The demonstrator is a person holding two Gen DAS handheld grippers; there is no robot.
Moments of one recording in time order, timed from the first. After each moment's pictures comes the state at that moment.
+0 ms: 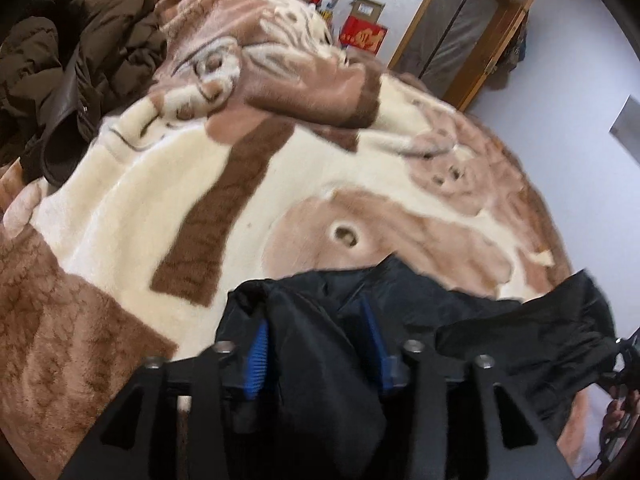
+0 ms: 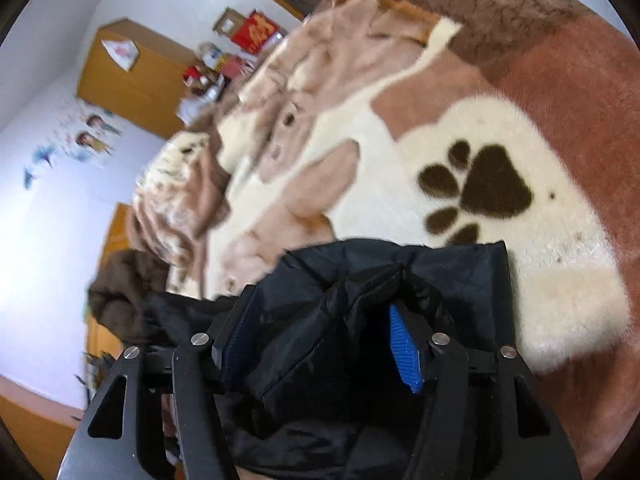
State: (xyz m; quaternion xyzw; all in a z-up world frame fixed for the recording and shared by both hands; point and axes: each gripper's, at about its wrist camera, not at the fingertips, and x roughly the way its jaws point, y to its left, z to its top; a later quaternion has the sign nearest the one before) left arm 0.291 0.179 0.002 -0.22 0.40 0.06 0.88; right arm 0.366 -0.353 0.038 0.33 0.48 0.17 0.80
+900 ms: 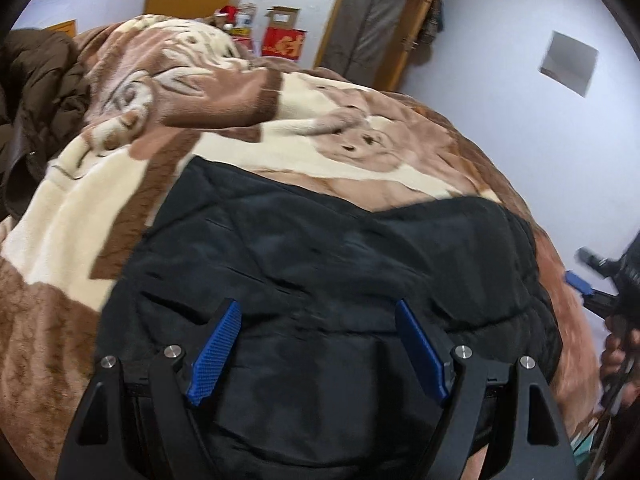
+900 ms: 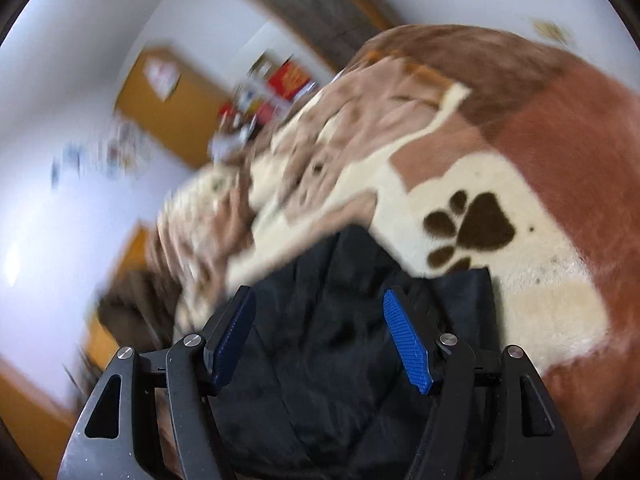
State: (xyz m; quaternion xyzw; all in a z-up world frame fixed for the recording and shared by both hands) left arm 0.250 0.075 -0.007 -0.13 0.38 -0.04 0.91; right arm 0.318 -0.323 0.043 0.23 0.40 0.19 0.86
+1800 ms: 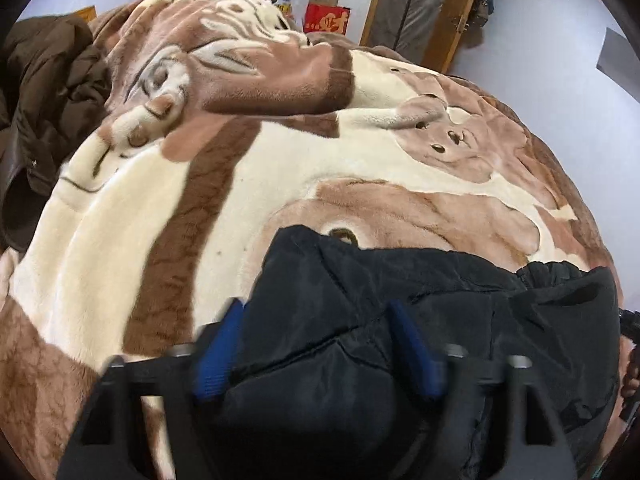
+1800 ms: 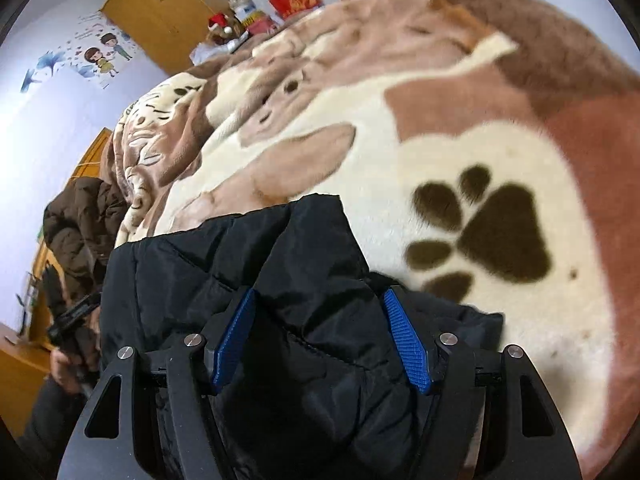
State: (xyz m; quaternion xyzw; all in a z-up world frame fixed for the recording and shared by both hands) left arm 0.348 0.154 -0.039 -0.12 0.43 0.04 0.89; right arm 0.411 -0.329 -0.018 0.15 0.49 0.19 0.84
